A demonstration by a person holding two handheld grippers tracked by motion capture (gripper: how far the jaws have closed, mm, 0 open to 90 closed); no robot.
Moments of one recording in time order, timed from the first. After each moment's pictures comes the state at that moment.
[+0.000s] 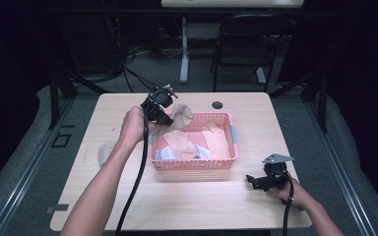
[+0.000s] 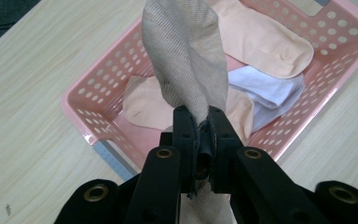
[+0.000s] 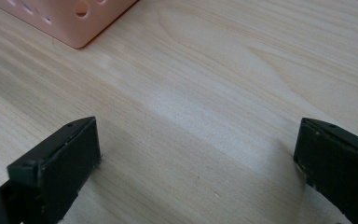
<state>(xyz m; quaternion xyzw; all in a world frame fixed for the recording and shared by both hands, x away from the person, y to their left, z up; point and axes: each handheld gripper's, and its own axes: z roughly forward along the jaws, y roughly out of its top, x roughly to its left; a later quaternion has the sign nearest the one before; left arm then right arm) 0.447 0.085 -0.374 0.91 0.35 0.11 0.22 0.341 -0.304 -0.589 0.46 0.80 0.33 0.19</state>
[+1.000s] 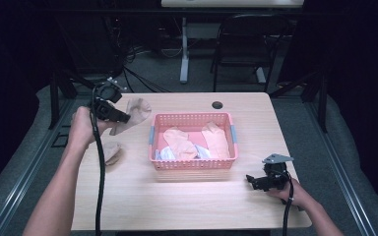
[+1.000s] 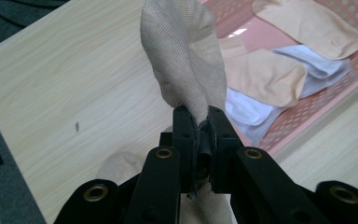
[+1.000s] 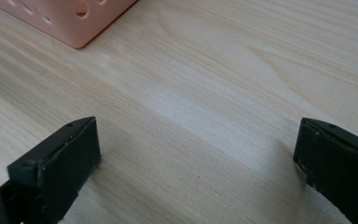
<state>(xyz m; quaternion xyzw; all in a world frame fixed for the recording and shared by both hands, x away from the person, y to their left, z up) 0.427 0.210 -0.352 0.86 0.44 0.13 0.23 0.341 -0.303 -0.589 0.46 0.80 0.33 0.19</state>
